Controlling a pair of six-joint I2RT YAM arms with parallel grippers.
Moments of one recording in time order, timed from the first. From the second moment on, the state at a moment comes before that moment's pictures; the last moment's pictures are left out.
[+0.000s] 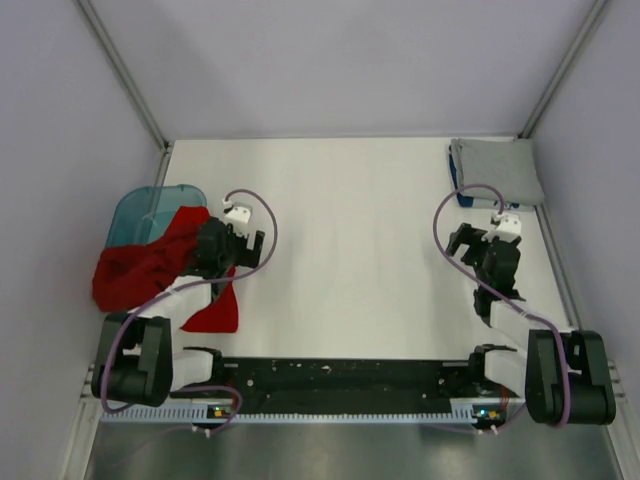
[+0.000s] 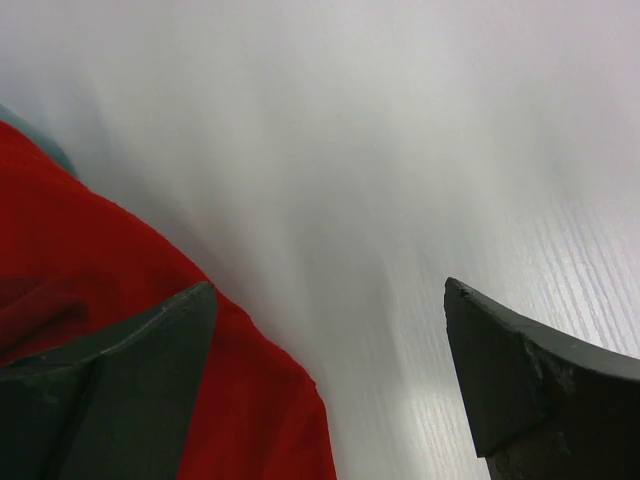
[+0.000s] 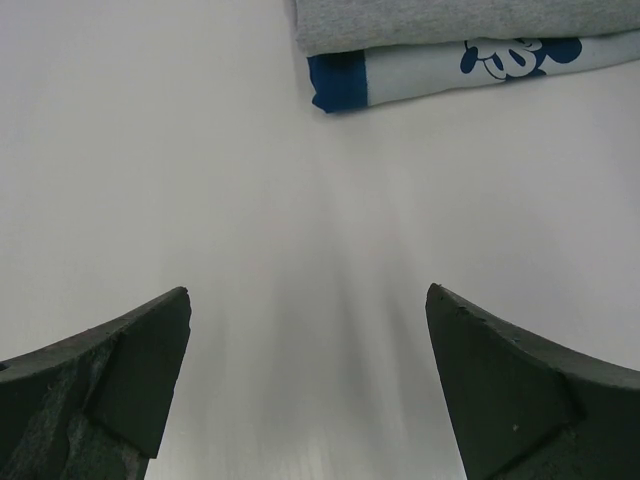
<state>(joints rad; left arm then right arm) -0.13 1.24 0.47 0.25 0.04 0.18 -0.03 1.12 0.22 0.64 0.08 0.21</state>
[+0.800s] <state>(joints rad) 0.19 1.29 1.04 -0.64 -0.13 0.53 -0.03 0.83 0.30 0.54 -0.05 0.26</state>
